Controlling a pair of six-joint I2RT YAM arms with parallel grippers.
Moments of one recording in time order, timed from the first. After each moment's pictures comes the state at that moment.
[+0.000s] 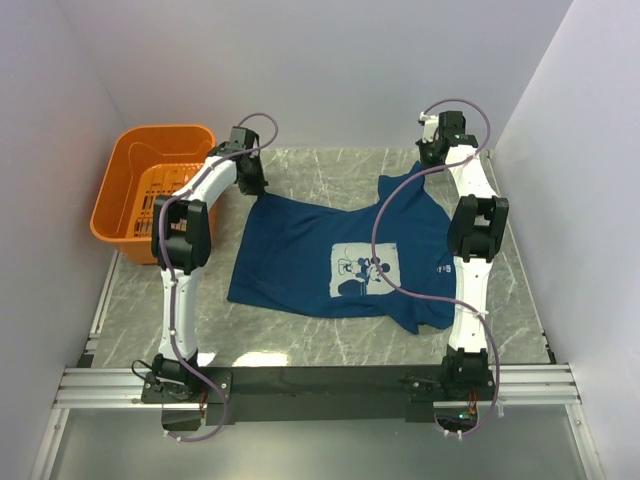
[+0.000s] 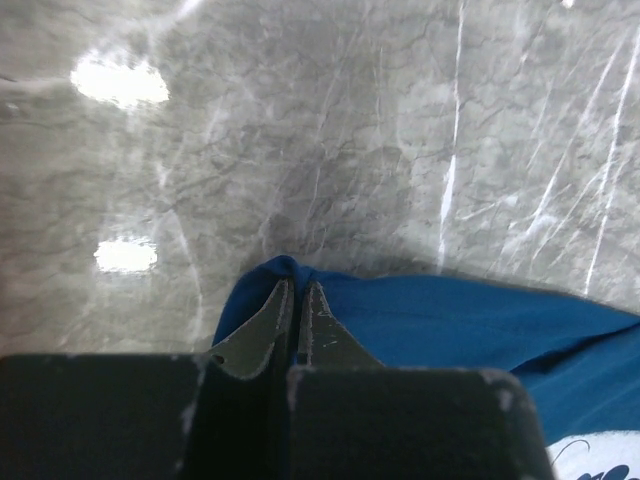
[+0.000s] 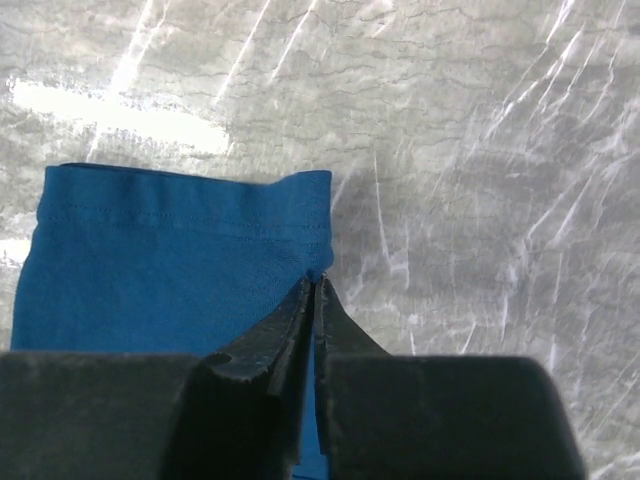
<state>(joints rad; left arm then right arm) -0.21 2.31 1.98 -0.65 0.06 -0.44 -0.04 2.52 2.36 -0.75 -0.17 -0.24</state>
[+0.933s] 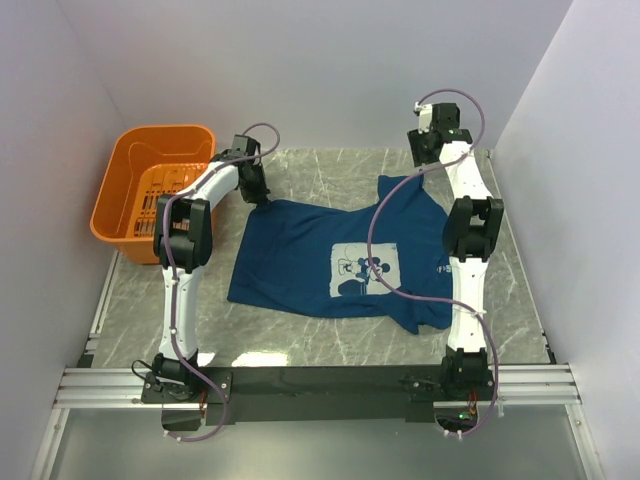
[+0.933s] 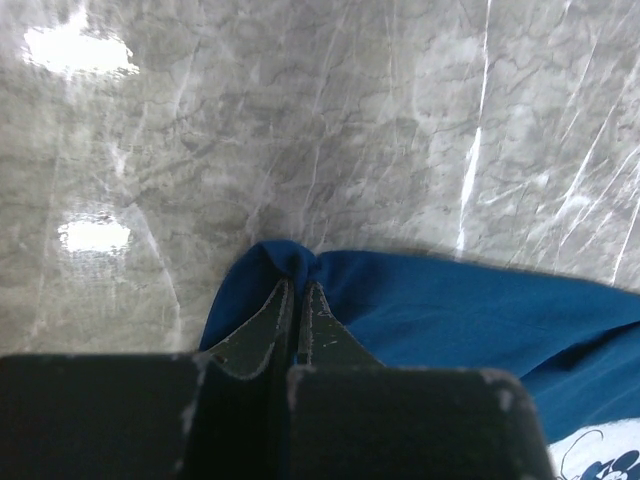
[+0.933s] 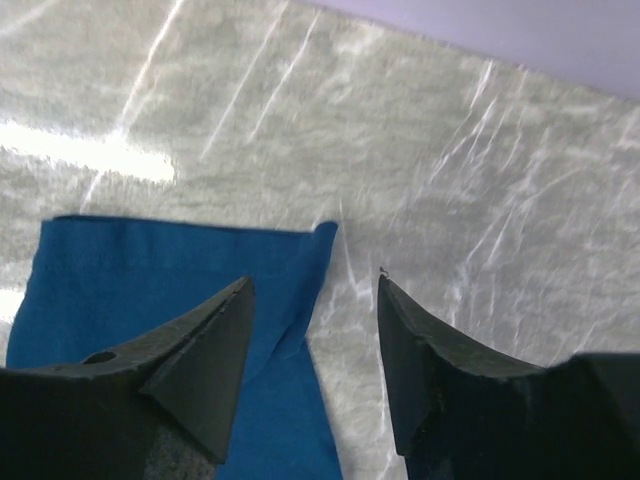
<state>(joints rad) -0.21 2.33 1.93 -0.62 0.12 -0.45 -0.01 2.53 2.45 -0.72 -0.04 -0.27</state>
